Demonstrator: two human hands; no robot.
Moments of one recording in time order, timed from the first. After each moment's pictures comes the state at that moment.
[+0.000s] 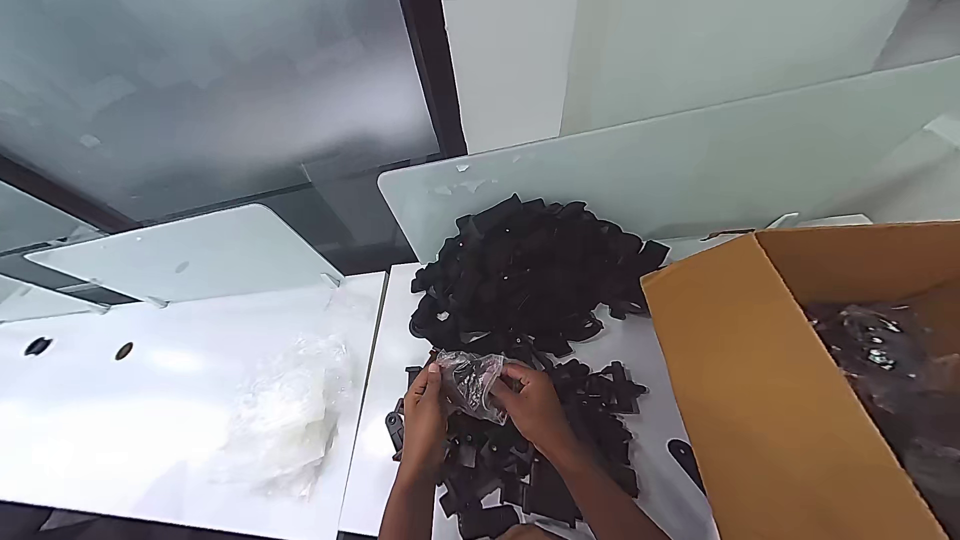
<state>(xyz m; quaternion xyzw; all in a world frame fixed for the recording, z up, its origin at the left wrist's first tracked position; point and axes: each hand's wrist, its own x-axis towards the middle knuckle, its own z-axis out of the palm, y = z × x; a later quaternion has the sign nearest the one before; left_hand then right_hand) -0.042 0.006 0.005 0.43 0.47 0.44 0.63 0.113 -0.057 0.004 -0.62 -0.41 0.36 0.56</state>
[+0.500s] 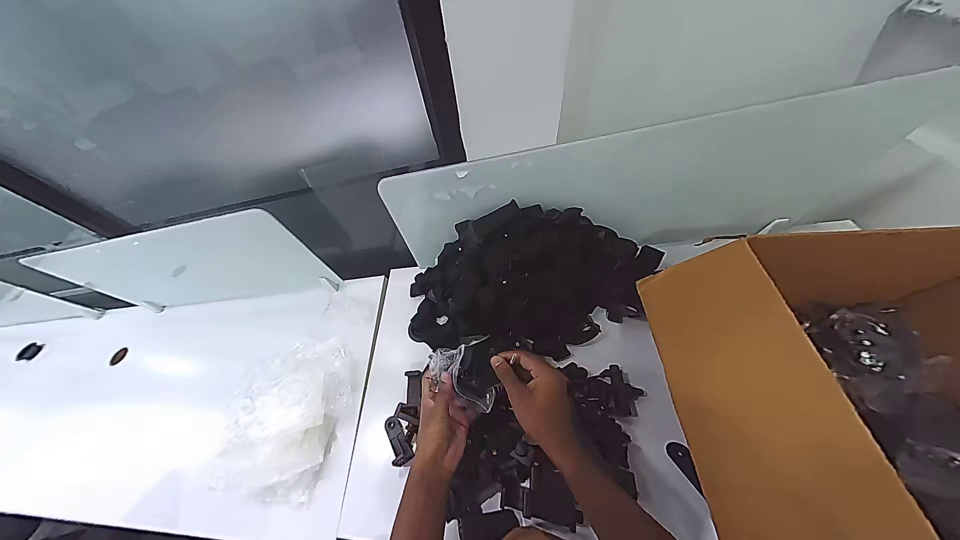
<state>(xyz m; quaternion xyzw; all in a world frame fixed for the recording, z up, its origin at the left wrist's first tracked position) -0.030 -0.005 -0.005 0.24 0.37 0.46 0.77 0.114 -0.051 0.017 -0.66 -0.42 0.20 0.59</state>
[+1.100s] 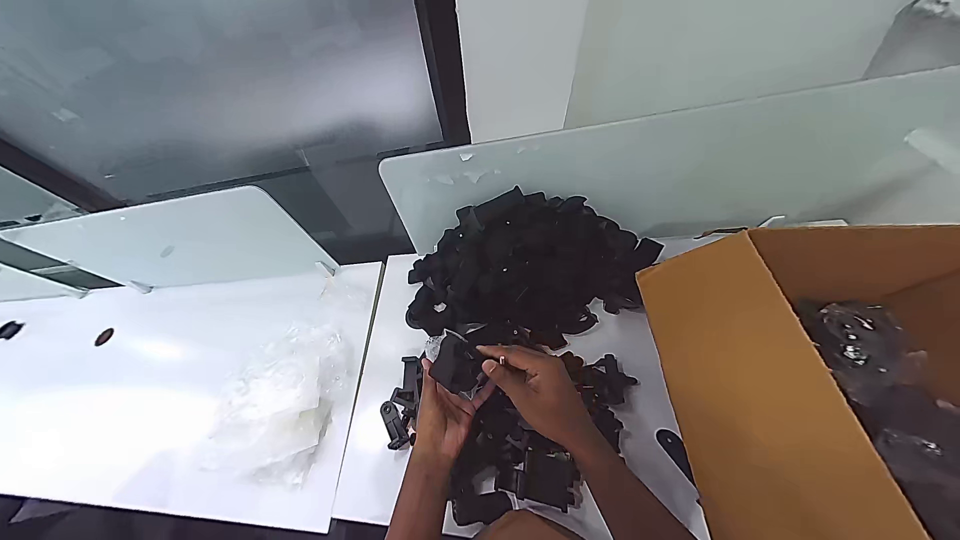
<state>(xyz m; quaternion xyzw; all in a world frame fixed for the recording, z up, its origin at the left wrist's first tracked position) -0.028 -0.015 0.010 0.11 0.29 0.46 0.83 0.127 -0.067 0.045 -0.54 -0.54 0.31 0.57</state>
